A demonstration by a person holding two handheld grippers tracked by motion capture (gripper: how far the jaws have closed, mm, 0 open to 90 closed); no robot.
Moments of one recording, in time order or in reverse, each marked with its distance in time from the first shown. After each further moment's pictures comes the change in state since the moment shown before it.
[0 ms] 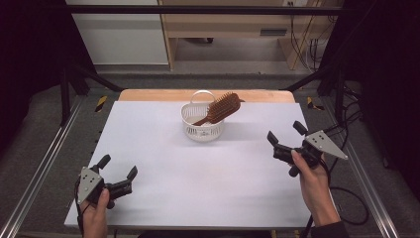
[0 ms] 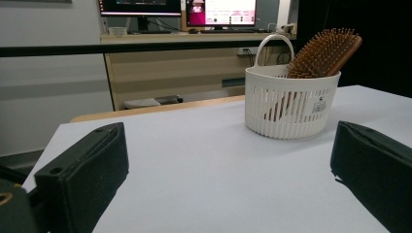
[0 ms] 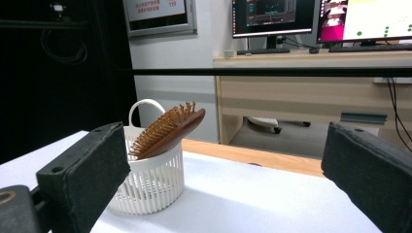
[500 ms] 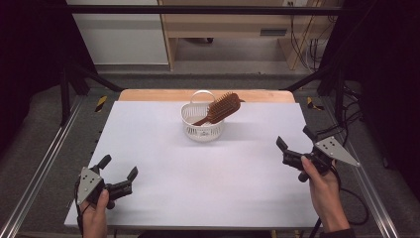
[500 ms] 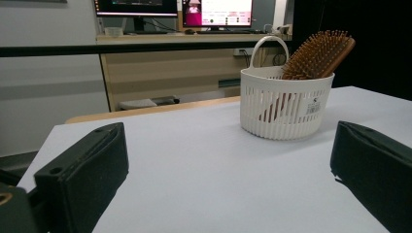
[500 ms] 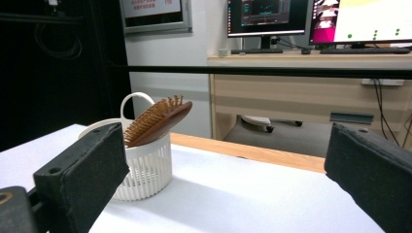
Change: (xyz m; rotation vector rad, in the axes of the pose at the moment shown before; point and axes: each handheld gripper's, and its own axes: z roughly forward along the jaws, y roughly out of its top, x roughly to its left) left arm -0.002 0.001 -0.001 -0.002 -0.016 -0.002; right arm -0.014 -0.003 -0.023 0.004 -0.015 -0.022
